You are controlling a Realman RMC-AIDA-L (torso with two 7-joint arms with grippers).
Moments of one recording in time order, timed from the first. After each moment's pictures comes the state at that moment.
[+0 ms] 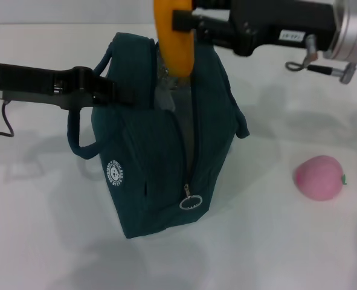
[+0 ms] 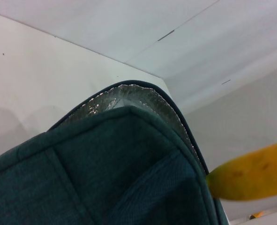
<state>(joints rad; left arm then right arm) -0.58 -2.00 0.76 0.98 1.99 1.80 -2.54 0.80 2.03 -1.10 -0.60 -1.34 -1.53 1.37</state>
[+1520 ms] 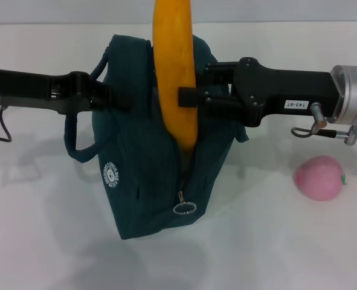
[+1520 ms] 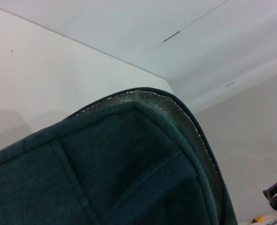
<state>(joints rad) -0.56 -2.00 0.76 0.98 1.99 1.79 -2.54 0.69 2.03 -1.31 -0.54 -1.24 -1.58 1.39</state>
